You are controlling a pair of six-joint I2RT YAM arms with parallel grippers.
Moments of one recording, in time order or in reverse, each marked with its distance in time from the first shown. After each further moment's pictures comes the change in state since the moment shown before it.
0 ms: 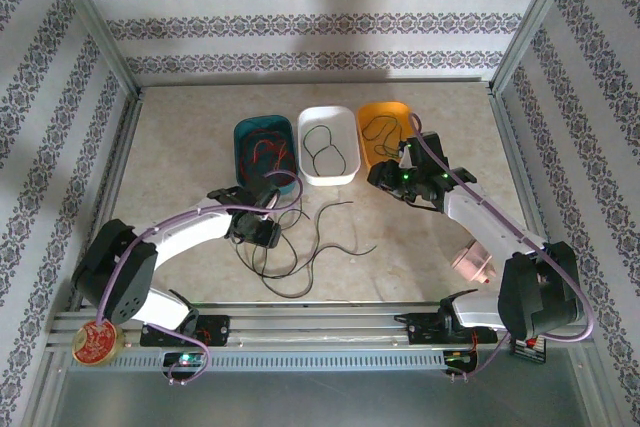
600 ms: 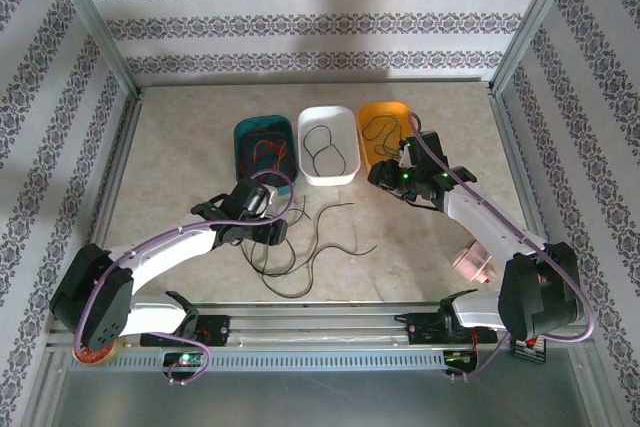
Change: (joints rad) left arm 0.008 -0.172 -0.119 0.198 0.035 -0.001; right arm 0.013 -0.001 0.019 -0.021 0.027 -0.008
